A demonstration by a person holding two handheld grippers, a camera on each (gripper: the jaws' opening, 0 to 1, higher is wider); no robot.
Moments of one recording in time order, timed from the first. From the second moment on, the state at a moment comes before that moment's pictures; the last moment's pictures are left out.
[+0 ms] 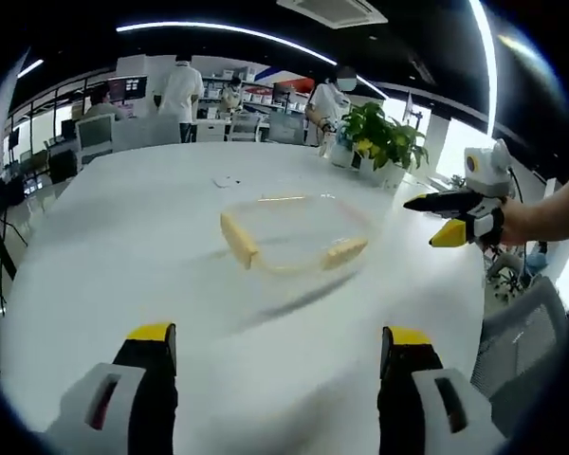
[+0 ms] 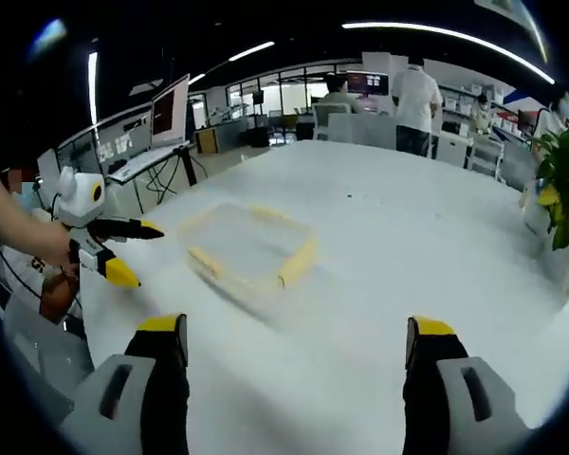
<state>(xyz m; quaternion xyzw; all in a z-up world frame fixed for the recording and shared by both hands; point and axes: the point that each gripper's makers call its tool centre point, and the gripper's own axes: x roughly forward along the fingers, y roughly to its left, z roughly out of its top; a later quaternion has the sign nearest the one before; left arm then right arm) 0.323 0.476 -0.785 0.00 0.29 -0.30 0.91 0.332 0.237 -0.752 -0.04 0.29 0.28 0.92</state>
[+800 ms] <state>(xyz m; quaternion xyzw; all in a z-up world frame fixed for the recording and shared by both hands) 0.264 0.514 -0.757 -0.09 0.30 -0.24 0.92 0.272 0.195 -0.724 0.06 0.30 0.20 0.93</state>
